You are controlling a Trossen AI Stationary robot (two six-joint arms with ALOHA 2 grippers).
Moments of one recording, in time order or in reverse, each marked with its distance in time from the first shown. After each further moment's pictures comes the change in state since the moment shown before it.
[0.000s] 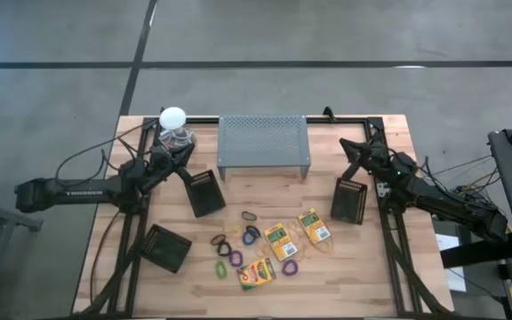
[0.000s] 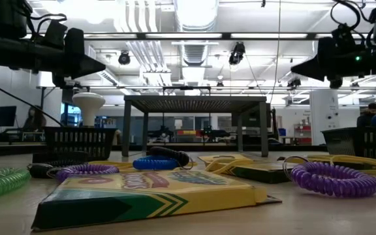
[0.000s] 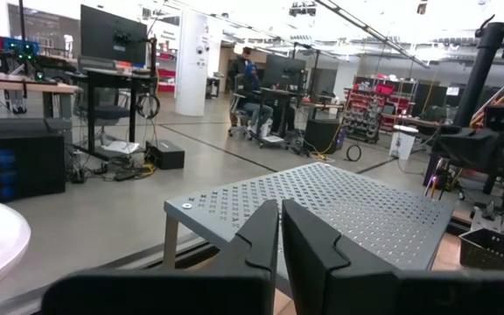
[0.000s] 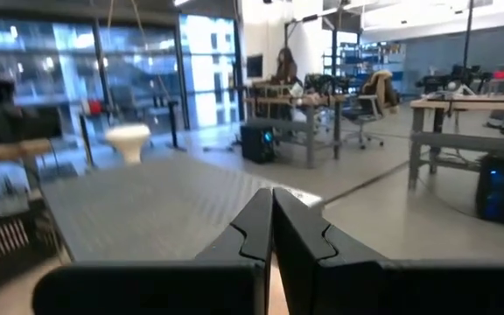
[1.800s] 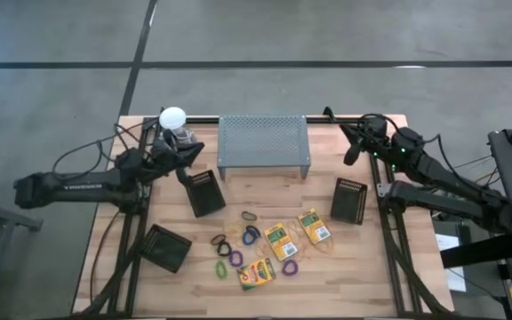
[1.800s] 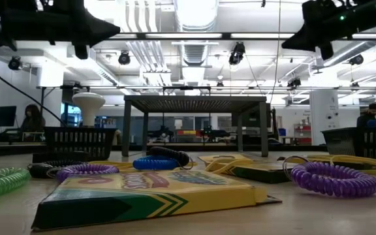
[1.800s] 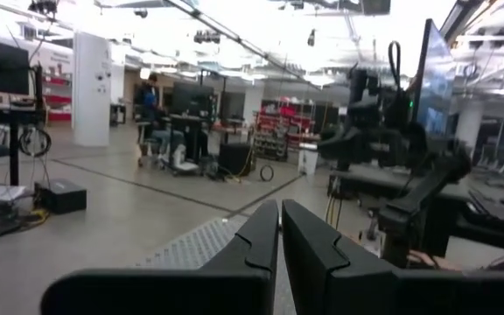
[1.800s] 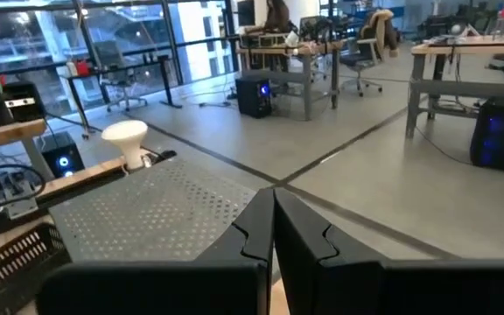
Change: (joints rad) left arm 0.000 0.129 0.215 0.000 0.294 0.023; right arm 0.000 0.241 0.475 -0.447 0.013 0.061
